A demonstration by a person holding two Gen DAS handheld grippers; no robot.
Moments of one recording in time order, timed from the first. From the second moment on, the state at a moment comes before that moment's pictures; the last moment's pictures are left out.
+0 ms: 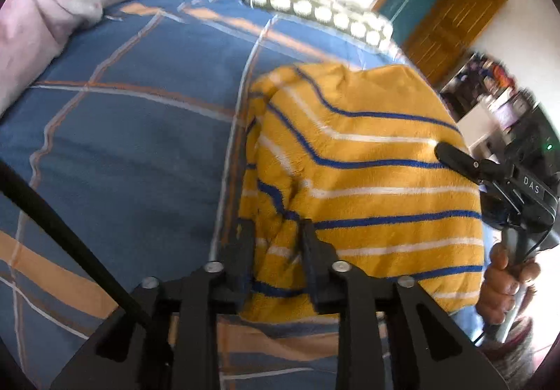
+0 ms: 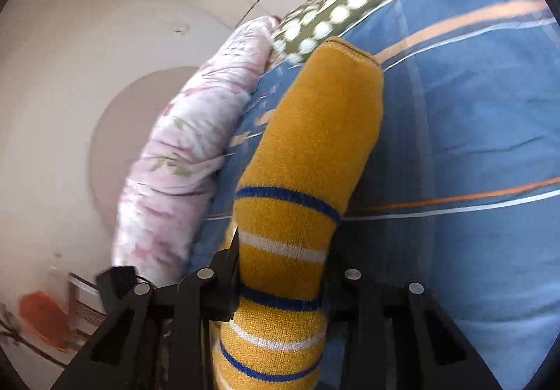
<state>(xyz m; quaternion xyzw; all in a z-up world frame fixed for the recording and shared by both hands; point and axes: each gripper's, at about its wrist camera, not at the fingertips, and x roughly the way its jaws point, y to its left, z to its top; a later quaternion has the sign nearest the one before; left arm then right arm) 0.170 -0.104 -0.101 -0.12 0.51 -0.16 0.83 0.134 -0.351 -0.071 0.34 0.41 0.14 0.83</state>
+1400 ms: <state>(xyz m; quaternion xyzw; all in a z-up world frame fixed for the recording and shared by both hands) -0.063 -0.077 0.041 -0.02 0.22 -0.02 0.97 0.025 -0.238 -0.103 0.23 0.45 0.15 0.85</state>
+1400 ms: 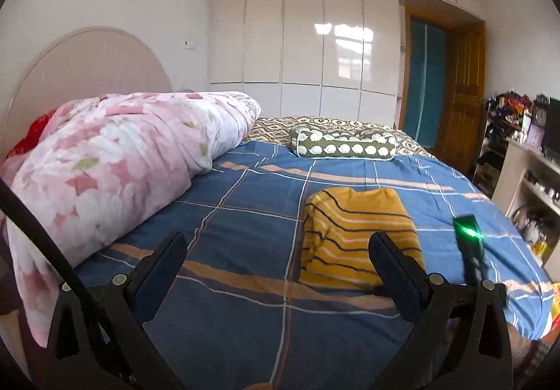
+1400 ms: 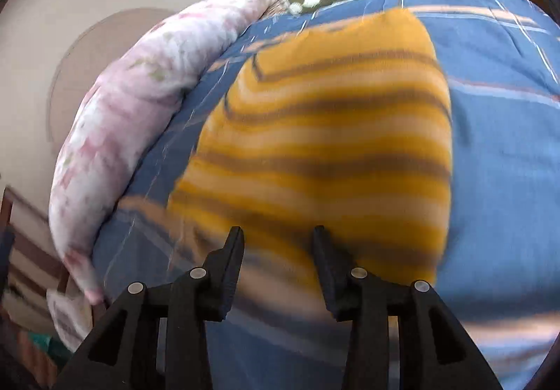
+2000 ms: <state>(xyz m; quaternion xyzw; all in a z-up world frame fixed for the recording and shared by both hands) -0.073 -0.157 -0.011 0.04 0.37 -0.09 0.92 -0.111 -0.349 -0.077 0.22 0.40 -0.05 0.89</state>
